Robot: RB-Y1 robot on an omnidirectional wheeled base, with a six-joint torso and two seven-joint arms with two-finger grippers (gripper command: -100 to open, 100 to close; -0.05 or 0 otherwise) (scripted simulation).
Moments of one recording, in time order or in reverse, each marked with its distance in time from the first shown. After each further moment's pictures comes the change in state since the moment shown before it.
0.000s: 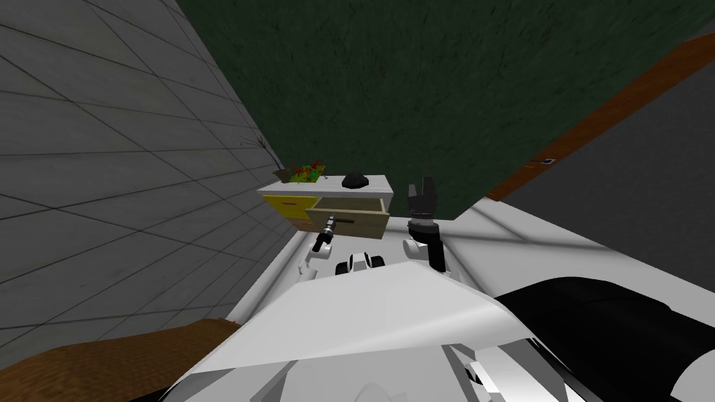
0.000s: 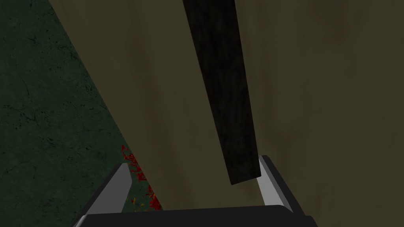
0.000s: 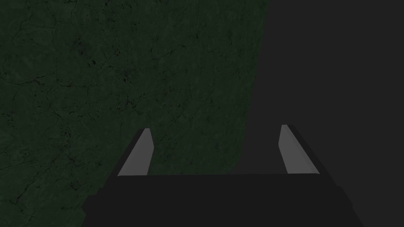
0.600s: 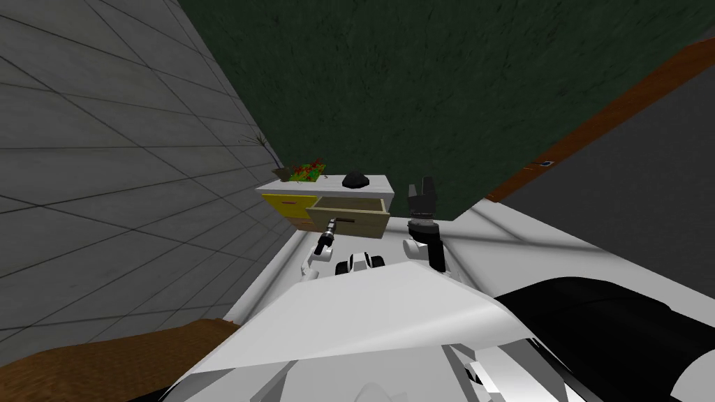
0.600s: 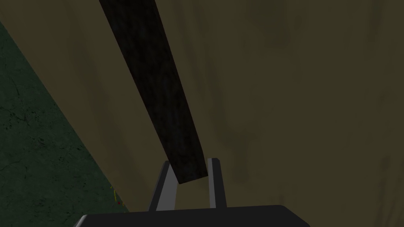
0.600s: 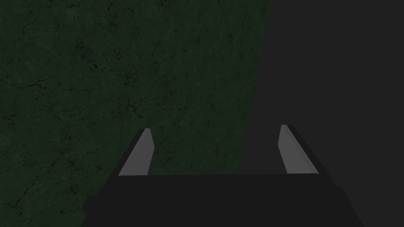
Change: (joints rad) left arm -0.004 -0.020 0.011 0.133 -0.013 -0.130 -0.015; right arm 0.000 0.000 0.000 0.000 0.000 0.000 0.000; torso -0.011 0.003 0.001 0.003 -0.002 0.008
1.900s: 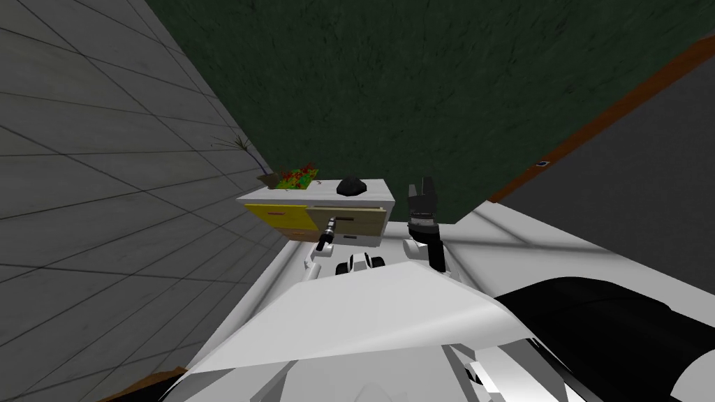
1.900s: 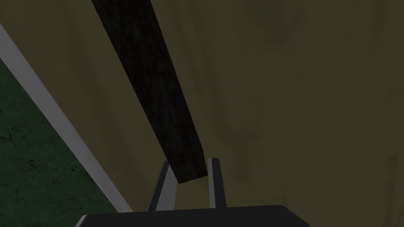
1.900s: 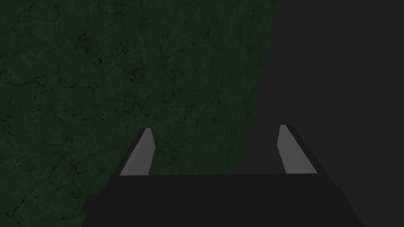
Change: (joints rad) left arm -0.094 -0.033 0.058 0.162 -0.003 -0.067 -0.027; right arm 0.000 0.000 0.000 0.000 0.000 0.000 0.000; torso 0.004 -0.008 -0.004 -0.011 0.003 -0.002
